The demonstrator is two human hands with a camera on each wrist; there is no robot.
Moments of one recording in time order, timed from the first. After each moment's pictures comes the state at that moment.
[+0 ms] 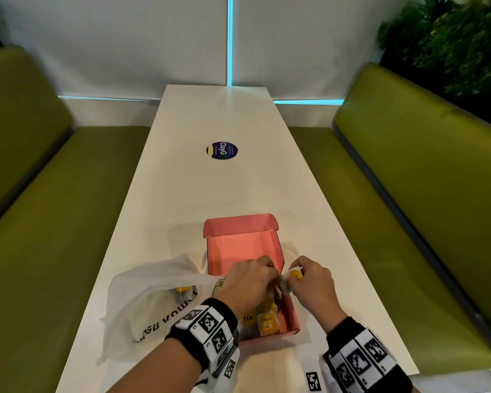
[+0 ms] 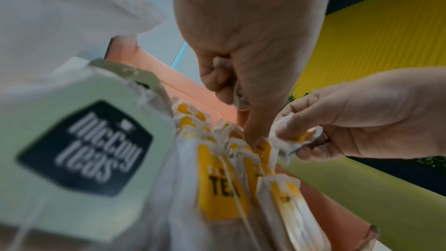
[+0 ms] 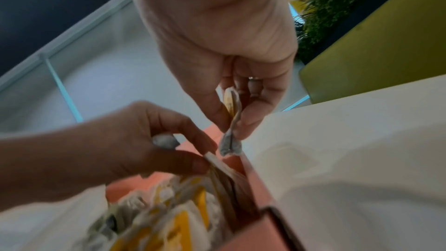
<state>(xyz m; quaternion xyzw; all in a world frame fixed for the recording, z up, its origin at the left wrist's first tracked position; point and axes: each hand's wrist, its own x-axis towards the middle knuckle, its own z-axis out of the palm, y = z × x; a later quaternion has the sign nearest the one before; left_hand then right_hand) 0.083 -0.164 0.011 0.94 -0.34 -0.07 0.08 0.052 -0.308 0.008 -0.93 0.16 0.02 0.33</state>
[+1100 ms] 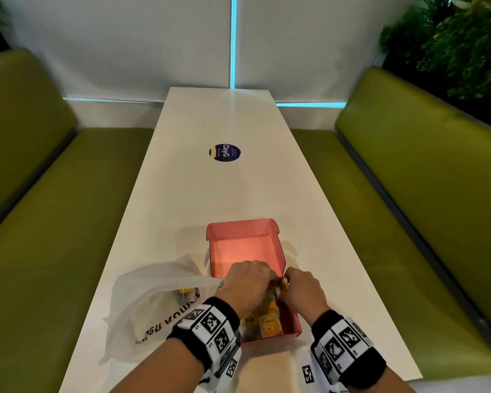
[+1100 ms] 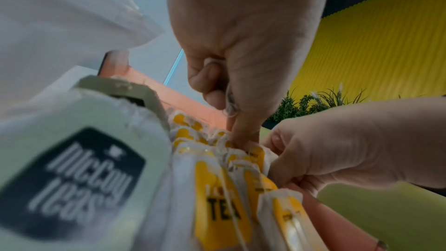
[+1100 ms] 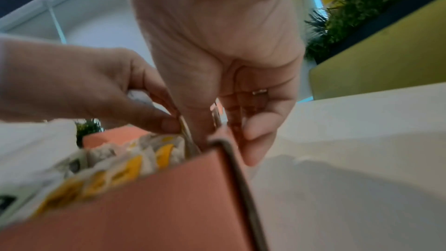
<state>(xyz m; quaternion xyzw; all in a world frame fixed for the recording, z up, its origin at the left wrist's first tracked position) 0.086 -0.163 0.009 0.94 -0.32 -0.06 0.03 0.066 -0.297 -0.016 -0.97 0.11 0.13 0.17</state>
